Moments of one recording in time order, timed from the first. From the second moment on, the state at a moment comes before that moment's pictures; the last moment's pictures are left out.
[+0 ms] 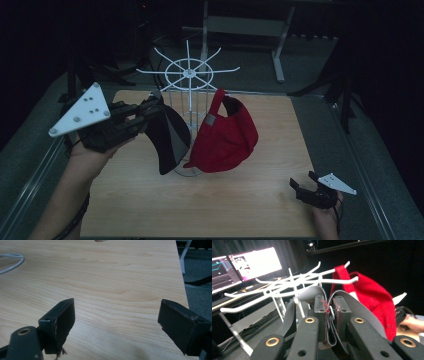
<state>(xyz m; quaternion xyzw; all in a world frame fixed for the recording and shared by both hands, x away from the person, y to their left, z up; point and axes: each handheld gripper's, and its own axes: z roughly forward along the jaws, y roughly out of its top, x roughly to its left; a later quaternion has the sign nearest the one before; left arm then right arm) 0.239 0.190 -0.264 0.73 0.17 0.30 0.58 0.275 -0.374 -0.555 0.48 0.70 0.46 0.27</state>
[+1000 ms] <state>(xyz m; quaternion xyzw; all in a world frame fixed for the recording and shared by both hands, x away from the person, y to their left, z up) 0.214 0.220 -0.321 0.72 0.21 0.28 0.60 0.274 -0.373 -0.555 0.47 0.70 0.46 0.28</state>
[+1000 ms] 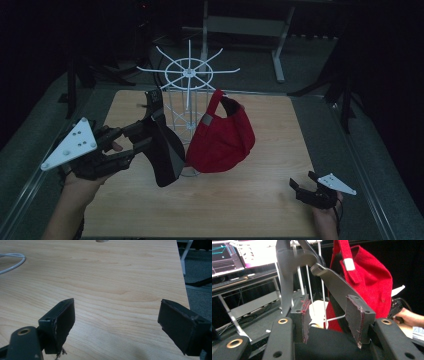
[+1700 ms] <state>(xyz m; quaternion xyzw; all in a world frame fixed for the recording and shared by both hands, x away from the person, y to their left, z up) 0.215 0.242 -0.397 0.74 0.26 0.25 0.56 0.274 -0.372 -0.555 0.47 0.70 0.45 0.28</state>
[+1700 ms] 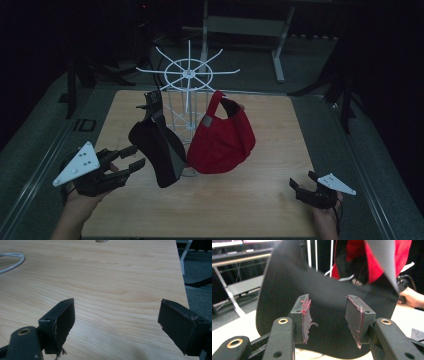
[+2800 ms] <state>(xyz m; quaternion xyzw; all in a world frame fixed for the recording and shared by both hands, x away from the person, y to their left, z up) 0.226 0.262 -0.515 0.75 0.36 0.21 0.51 0.273 -0.372 -0.555 0.47 0.70 0.45 0.29</state>
